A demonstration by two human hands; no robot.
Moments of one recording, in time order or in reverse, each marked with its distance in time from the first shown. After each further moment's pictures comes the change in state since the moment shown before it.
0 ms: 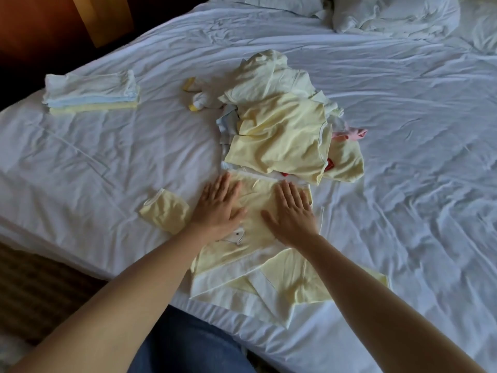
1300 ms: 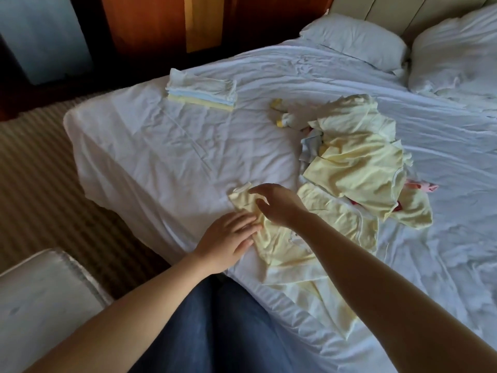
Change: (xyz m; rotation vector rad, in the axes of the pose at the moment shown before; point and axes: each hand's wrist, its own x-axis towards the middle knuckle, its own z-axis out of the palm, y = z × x) left_hand -0.157 -0.094 0.021 -0.181 0.421 0.132; right_hand 0.023 -0.203 -0.055 0.064 -0.105 -0.508
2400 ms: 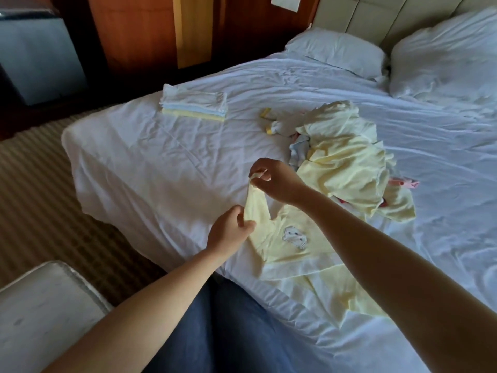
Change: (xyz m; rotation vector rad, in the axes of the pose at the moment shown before) left_hand 0.033 0.040 -0.033 -0.547 0.109 -0.660; right_hand -0.002 -0.018 -0.058 0.316 0.223 -0.057
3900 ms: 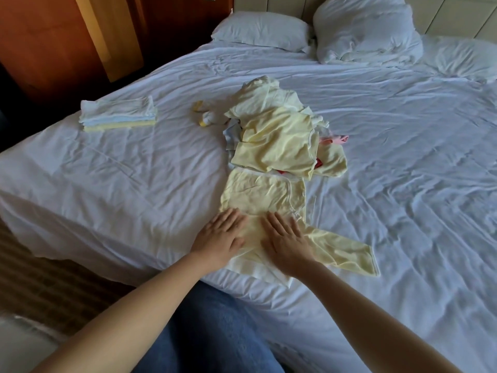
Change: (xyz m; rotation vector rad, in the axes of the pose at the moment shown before) left_hand -0.021 0.020 0.079 0.844 -0.417 0.655; right_hand -0.219 0.116 0.043 -0.397 -0.093 0.353
